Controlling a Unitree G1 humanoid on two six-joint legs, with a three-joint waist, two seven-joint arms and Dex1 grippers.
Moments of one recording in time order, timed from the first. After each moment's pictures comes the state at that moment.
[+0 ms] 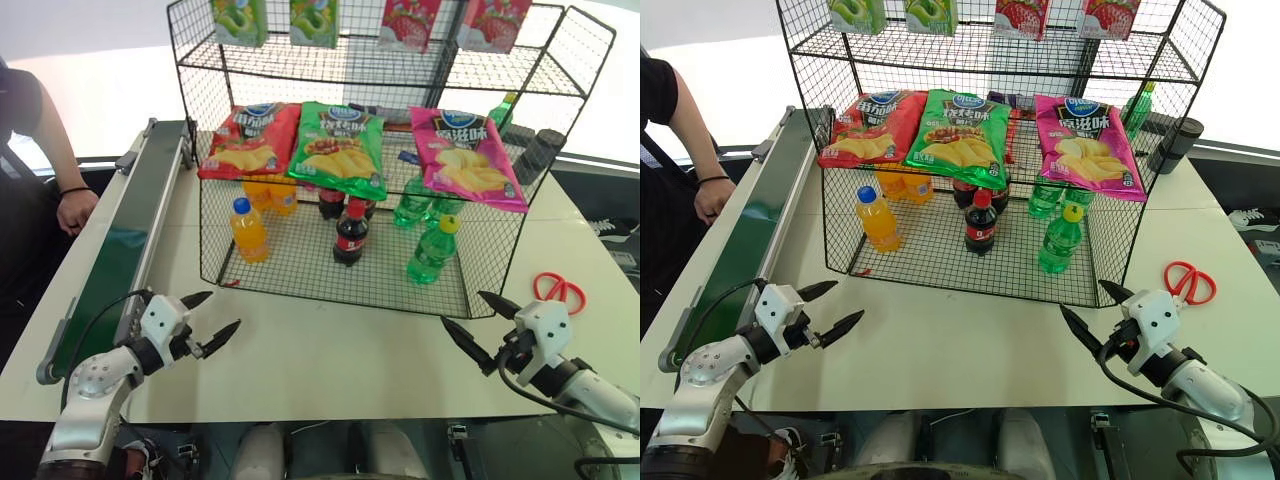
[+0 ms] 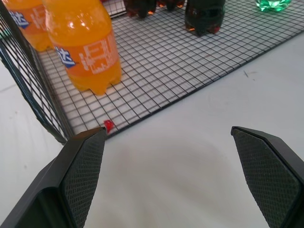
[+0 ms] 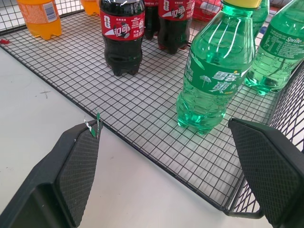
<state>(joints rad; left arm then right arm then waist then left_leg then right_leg) 0.15 0.57 0.14 0.02 -0.31 -0.05 -0.84 0.38 -0.52 -0.32 -0.39 0.38 0.16 0.68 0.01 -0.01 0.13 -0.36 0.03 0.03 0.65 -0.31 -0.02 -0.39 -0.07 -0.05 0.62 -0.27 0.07</state>
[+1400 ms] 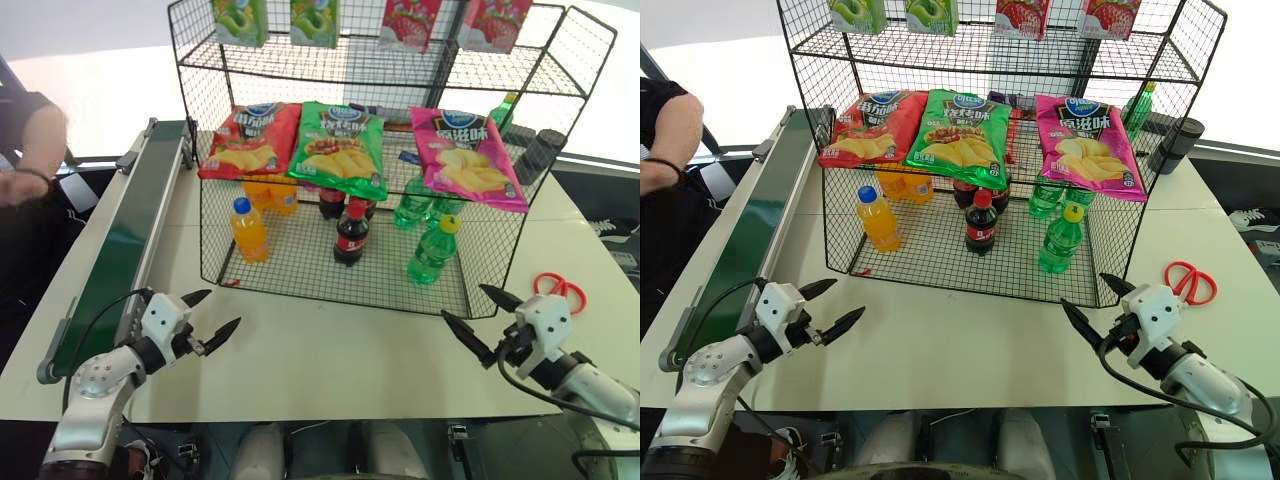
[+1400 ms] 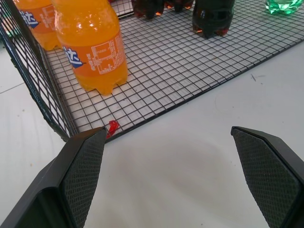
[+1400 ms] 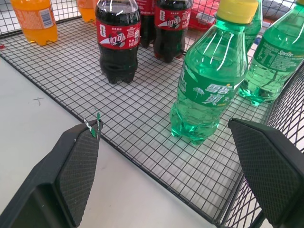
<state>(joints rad) 0.14 0.55 0.13 0.00 -0.29 -0.05 -0.78 0.34 -0.52 -0.32 -0.37 0.36 0.14 0.67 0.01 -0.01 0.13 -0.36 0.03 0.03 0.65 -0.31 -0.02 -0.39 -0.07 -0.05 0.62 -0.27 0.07</state>
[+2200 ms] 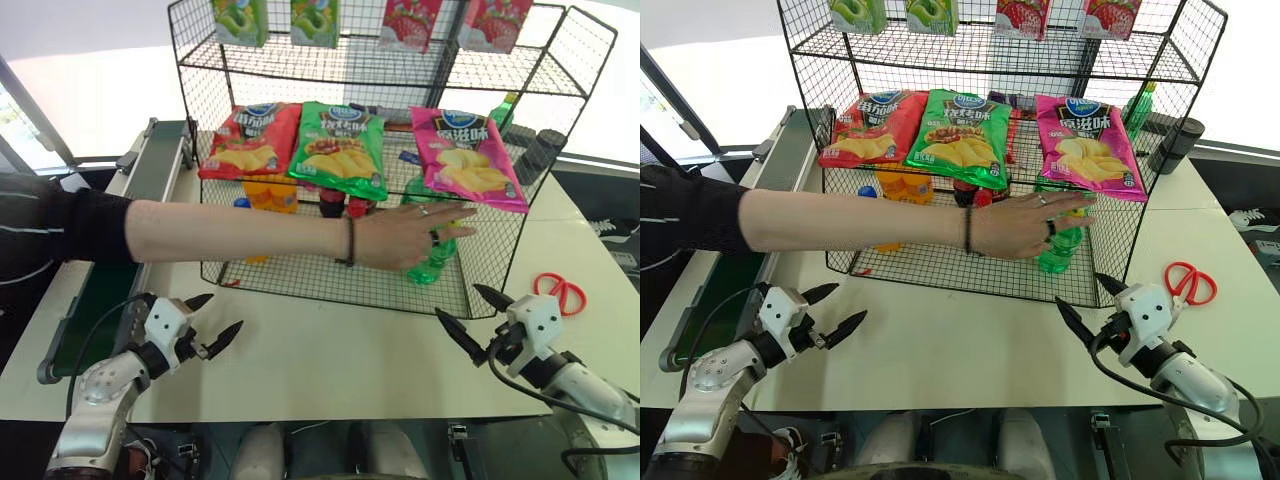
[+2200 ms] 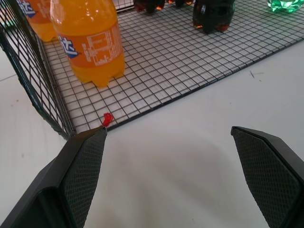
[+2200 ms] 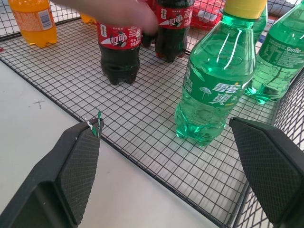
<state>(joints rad) 0.16 0.53 0.13 -0.02 -0.29 -0.03 -0.76 0.33 -0.50 -0.28 -0.37 0.36 0.14 0.63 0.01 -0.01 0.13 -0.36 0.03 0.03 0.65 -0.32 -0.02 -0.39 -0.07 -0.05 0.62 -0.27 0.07</state>
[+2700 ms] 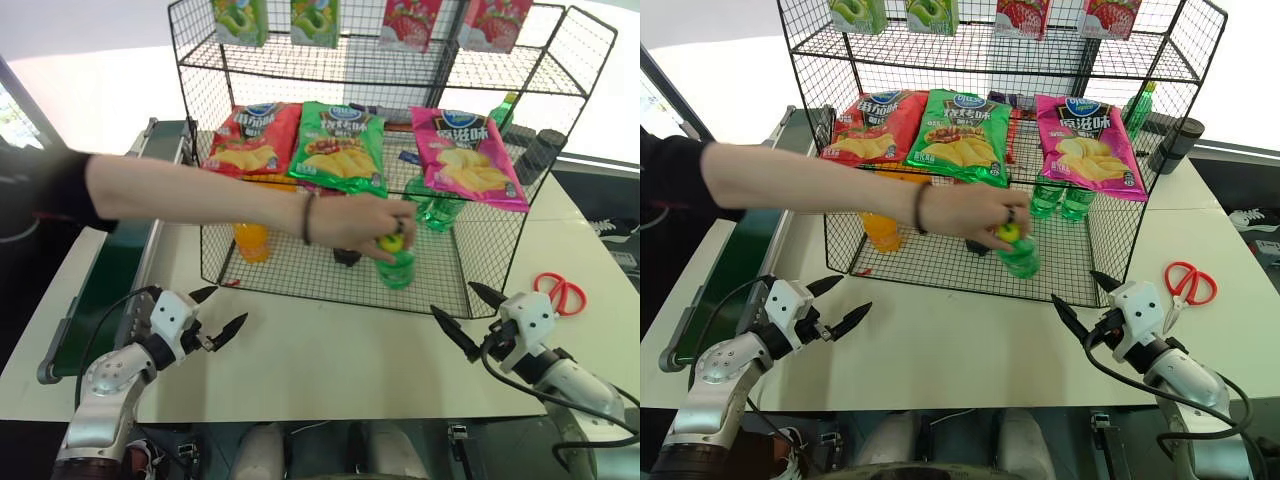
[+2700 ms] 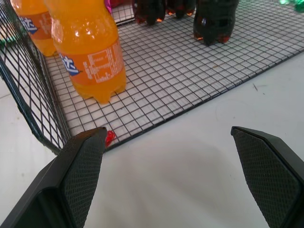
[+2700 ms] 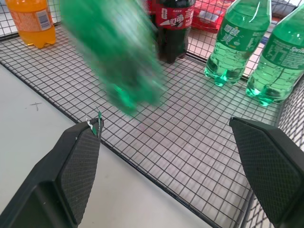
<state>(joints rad) 0.12 0.51 0.13 -0.02 -0.27 -0.03 -0.76 0.29 -0.49 -0.25 -0.33 0.33 0.12 0.63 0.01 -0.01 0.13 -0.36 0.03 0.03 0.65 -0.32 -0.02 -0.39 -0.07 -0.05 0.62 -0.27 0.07</state>
